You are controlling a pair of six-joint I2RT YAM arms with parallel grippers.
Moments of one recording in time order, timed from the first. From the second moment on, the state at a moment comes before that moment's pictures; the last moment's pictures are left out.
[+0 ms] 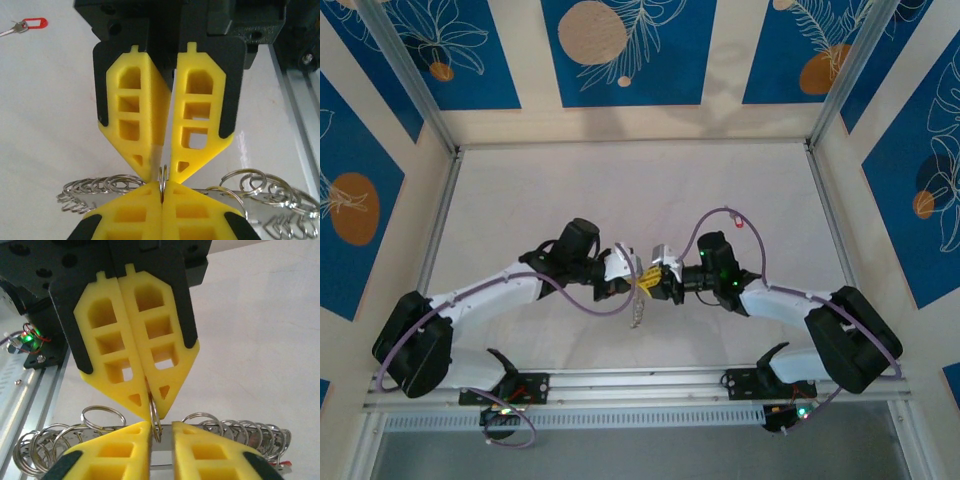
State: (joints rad) left arm -0.71 1.34 0.79 -0.21 0.62 0.54; right arm 0.60 1.32 0.46 0.39 -0.83 -0.20
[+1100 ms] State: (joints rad) left arm -0.71 1.28 0.63 0.06 0.67 0.34; right arm 0.54 1.39 0.34 0.65 -1.00 -0.12
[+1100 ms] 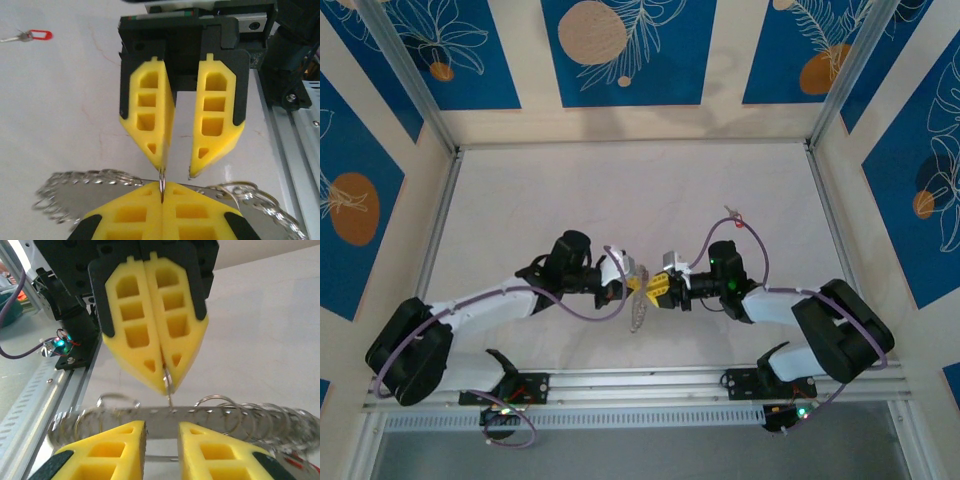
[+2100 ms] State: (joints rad) left arm -0.71 1.30 0.58 0.19 0.67 0.31; right arm 0.57 1.47 0.38 0.75 -0.97 -0.08
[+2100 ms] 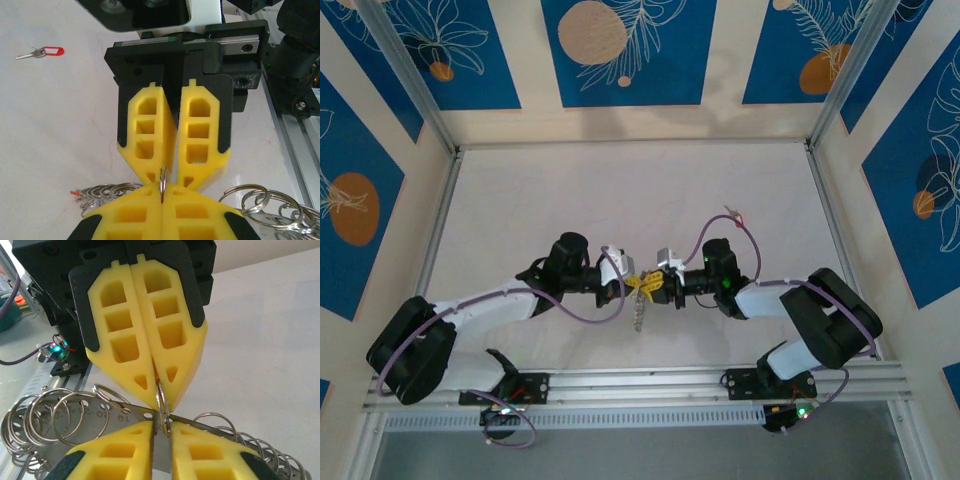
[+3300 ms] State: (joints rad) left arm -0.73 1.25 0.74 -0.25 0.60 0.59; right arm 0.69 1.29 0.48 0.26 -0.72 -0.35
